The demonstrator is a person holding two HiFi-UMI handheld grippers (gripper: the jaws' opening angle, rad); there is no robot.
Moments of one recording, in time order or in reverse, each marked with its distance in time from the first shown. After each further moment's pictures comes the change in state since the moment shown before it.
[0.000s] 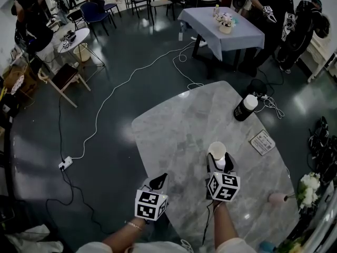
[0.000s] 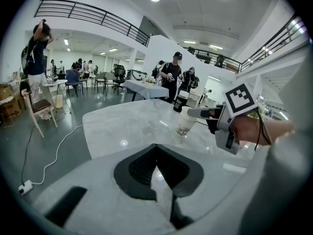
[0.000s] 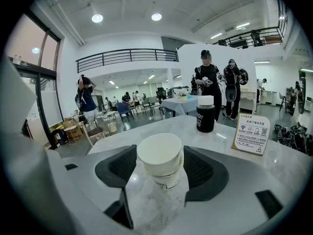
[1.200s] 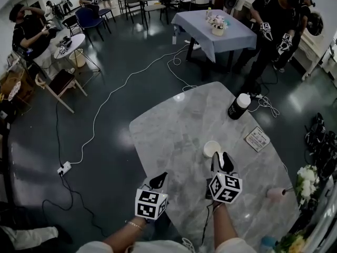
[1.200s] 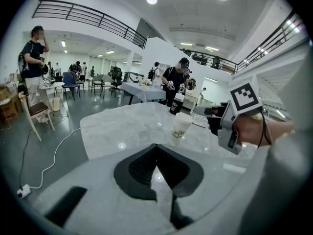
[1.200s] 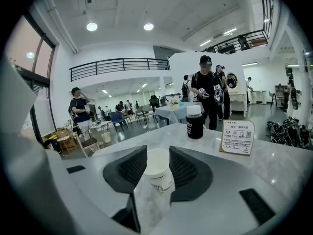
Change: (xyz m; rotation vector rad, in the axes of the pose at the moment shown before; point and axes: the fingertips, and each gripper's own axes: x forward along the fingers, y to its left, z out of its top) left arm -0.011 -0.011 0.010 0.022 -0.024 -0.027; right arm -0.035 -0.012 0.020 0.072 -0.099 -0.069
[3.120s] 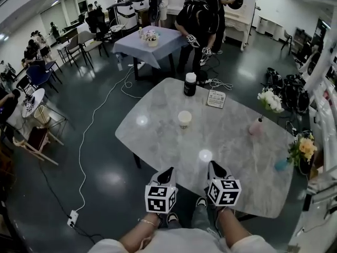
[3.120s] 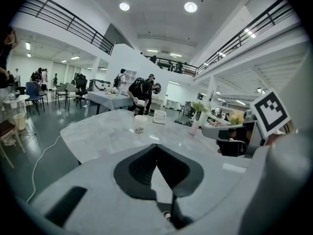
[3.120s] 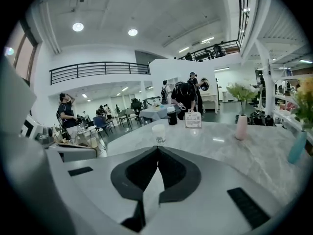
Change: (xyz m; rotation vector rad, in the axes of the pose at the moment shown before) left arm -0.126 -0.070 -0.033 0.221 -0.064 -0.355; right arm -0.254 0.079 -0.077 0.114 -0.025 -0.247
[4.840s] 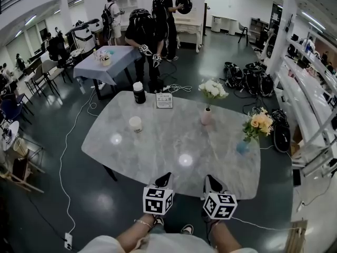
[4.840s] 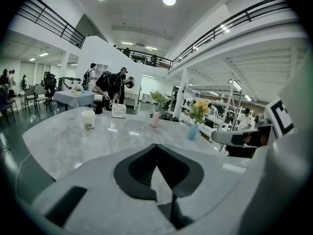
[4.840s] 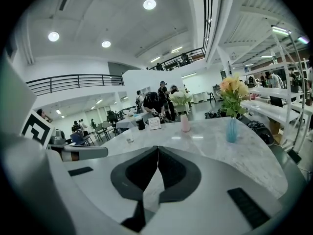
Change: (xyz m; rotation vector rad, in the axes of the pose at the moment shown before) left arm 0.002 -0.201 -0.030 0.152 0.076 -0.270; right arm -0.200 -0.120 -0.048 0.201 -0.096 -0.266
